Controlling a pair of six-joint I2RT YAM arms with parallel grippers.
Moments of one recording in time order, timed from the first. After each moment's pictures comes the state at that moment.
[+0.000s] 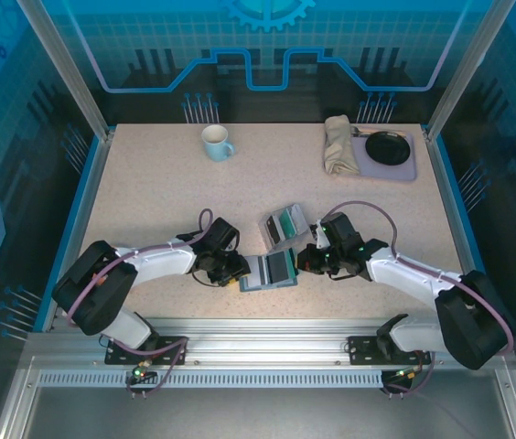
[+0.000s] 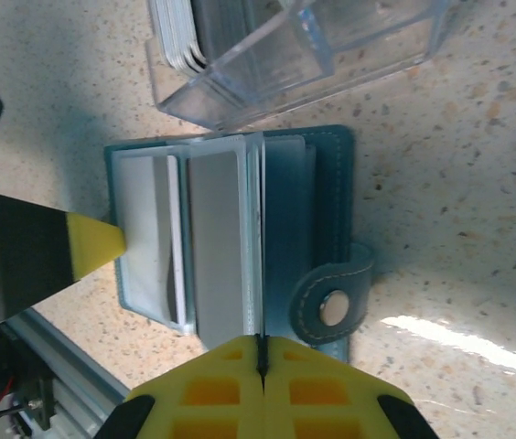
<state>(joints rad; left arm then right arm) -0.63 1.53 0.69 -0.34 0.30 -1.09 0.55 1.27 0.59 -0.27 -0.40 0.71</state>
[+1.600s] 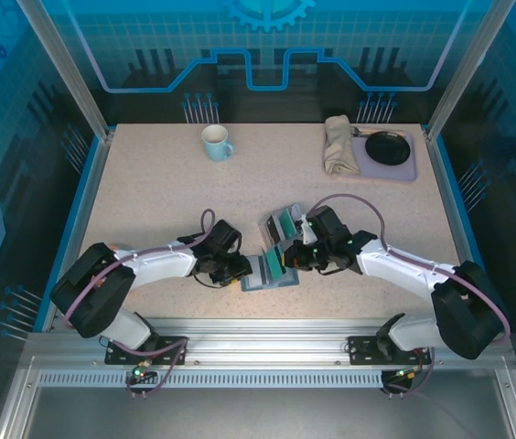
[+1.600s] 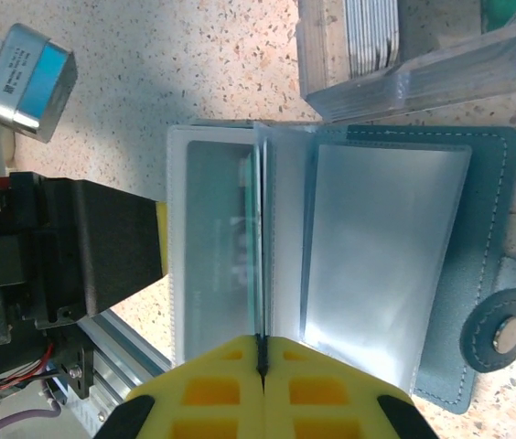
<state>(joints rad) -0.66 1.51 0.67 -0.31 0.26 -1.09 0.64 1.34 0.71 -0.32 -0.42 0.72</state>
